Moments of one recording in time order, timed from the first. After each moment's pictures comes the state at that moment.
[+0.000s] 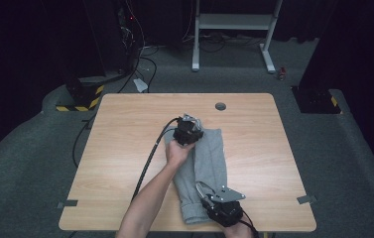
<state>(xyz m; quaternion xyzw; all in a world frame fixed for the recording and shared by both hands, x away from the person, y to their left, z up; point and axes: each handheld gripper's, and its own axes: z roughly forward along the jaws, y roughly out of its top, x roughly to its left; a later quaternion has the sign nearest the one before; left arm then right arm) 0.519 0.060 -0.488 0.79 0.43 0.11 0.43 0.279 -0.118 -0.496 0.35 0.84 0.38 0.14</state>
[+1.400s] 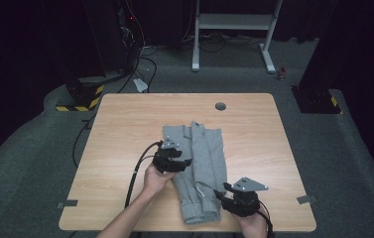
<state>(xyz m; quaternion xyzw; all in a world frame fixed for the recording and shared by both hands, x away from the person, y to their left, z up) 0.410 0.113 -0.485 0.81 0.39 0.10 0.42 0.301 -0.164 -0.486 0.40 0.81 0.41 0.15</state>
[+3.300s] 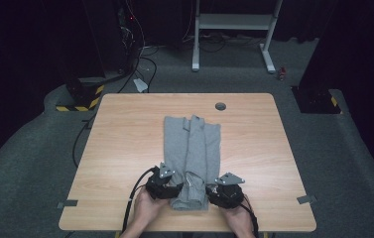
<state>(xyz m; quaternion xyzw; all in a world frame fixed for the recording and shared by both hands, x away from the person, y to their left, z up) 0.353 0.124 -0.514 0.83 0.41 0.15 0.34 0.332 -0.127 -0.522 0.41 0.82 0.35 0.18</state>
